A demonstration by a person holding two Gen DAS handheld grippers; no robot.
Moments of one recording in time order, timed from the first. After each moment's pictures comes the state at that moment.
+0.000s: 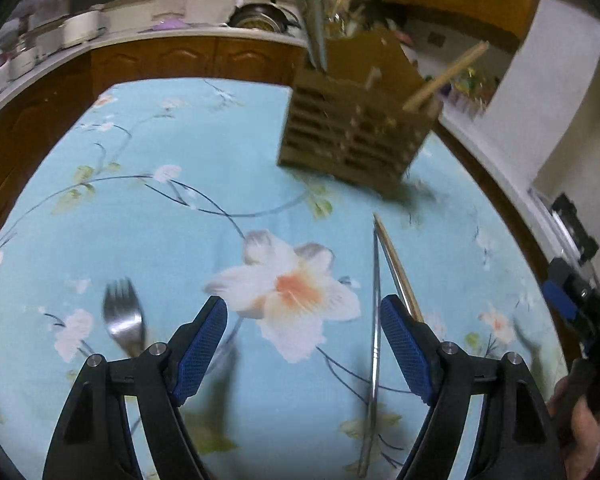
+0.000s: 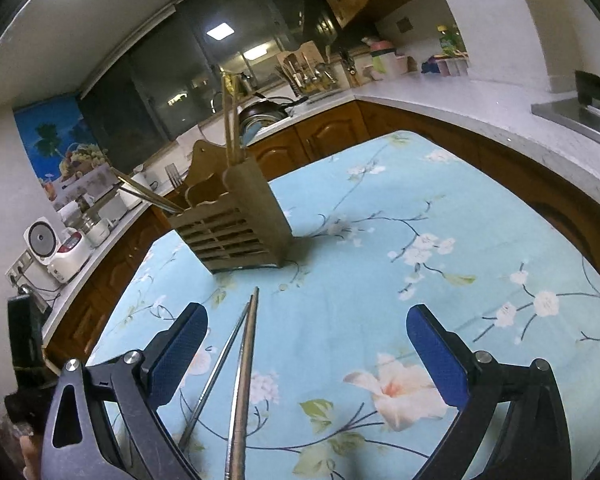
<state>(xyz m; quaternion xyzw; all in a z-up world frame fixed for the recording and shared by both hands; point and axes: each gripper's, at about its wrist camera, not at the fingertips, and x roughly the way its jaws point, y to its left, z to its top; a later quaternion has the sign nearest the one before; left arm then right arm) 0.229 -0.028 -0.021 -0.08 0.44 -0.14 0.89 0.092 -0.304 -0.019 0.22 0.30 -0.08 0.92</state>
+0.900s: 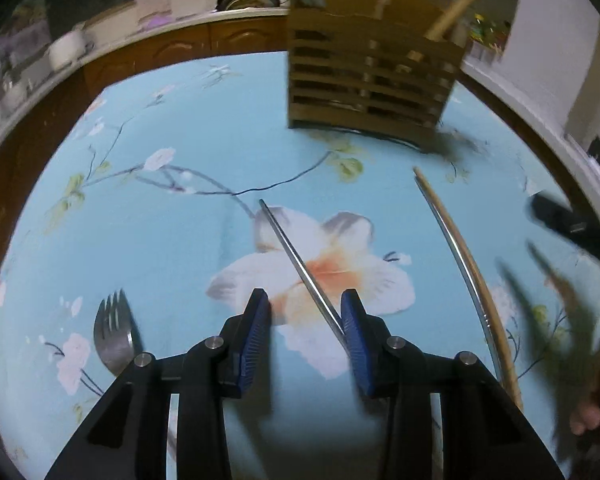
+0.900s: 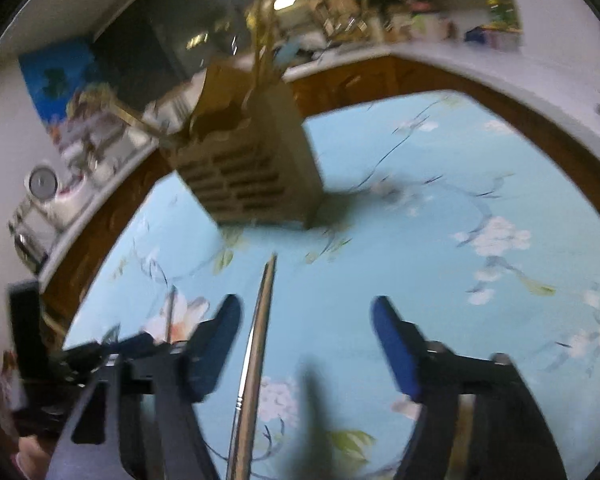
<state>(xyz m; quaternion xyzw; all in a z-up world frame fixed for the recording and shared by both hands) 0.267 -0.048 -0.059 0.01 0.48 -0.10 0.87 0.171 -0.270 -0.054 0.17 0.40 -0.02 0.90</state>
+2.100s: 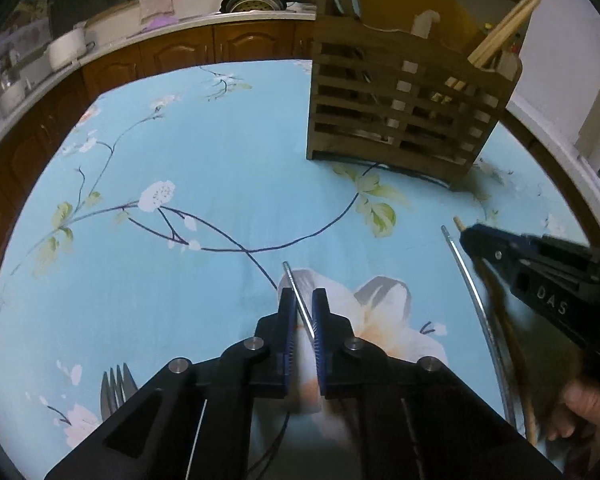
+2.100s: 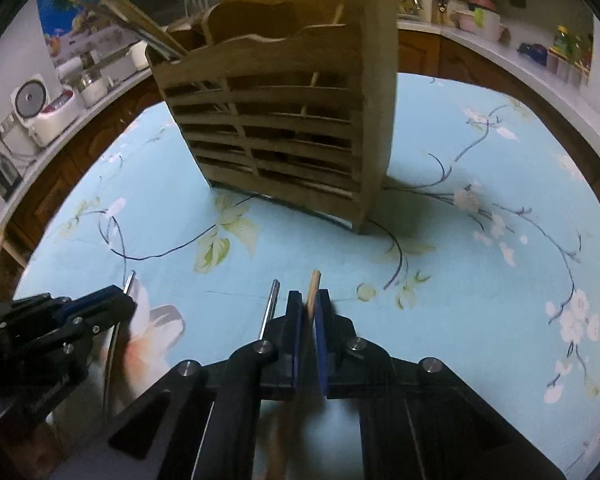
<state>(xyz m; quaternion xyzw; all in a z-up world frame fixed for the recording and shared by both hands) 0.322 -0.042 -0.068 0.00 0.47 -0.10 0.88 0.242 -0.237 -0.082 0.07 0.48 -0.01 0.87</state>
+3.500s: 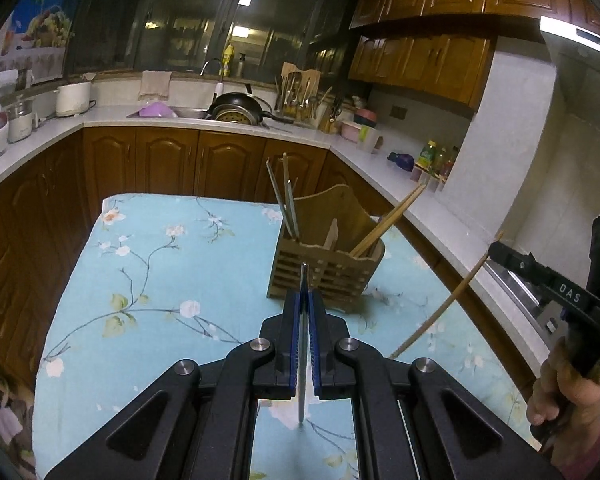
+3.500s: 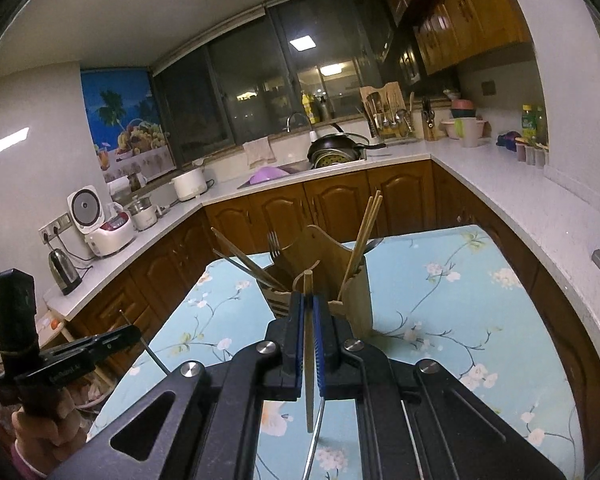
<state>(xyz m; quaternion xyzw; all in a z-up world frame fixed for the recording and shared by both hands) 0.197 0.028 0.093 -0.09 0.30 -0.17 0.93 0.148 -0.253 0.112 0.12 0.26 0.01 0.96</state>
